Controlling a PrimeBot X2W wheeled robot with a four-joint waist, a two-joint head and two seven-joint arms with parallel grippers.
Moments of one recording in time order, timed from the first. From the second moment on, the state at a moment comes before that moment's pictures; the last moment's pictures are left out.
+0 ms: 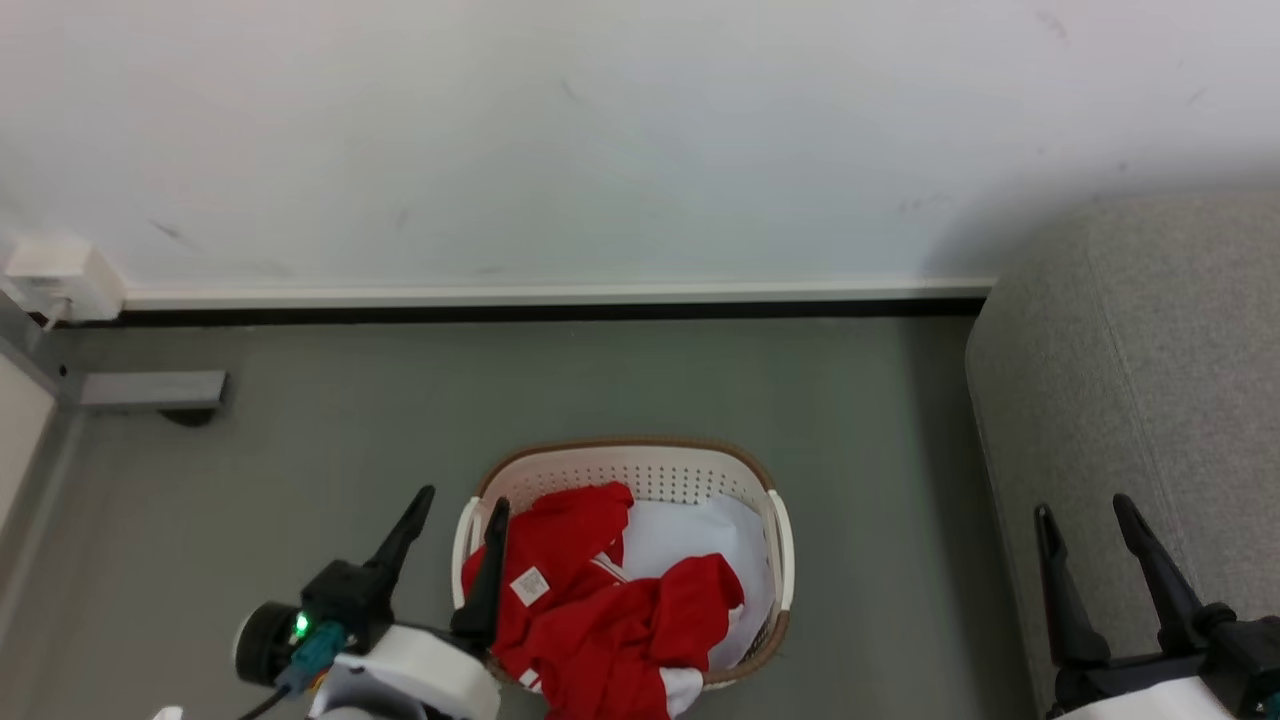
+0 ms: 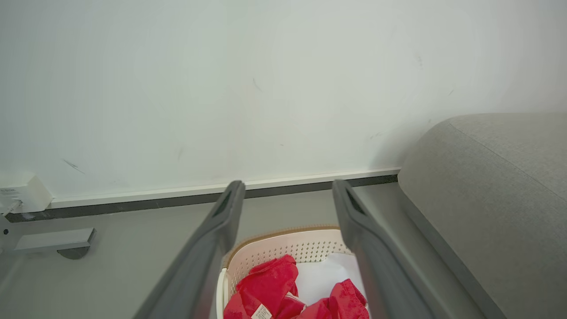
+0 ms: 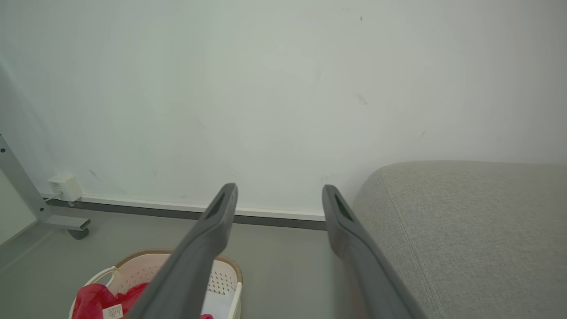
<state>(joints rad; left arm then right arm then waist) -0.19 0.05 -0.11 0.35 -0.06 -0.12 -0.26 -0.06 -0.13 0.07 0.17 0.25 0.13 -0.26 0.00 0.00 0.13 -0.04</state>
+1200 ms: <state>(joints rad) -0.86 0.16 -0.44 0.94 -0.07 -0.12 0.25 -0.40 -0.07 0.12 0.06 0.29 0.13 -0.26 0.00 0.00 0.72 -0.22</state>
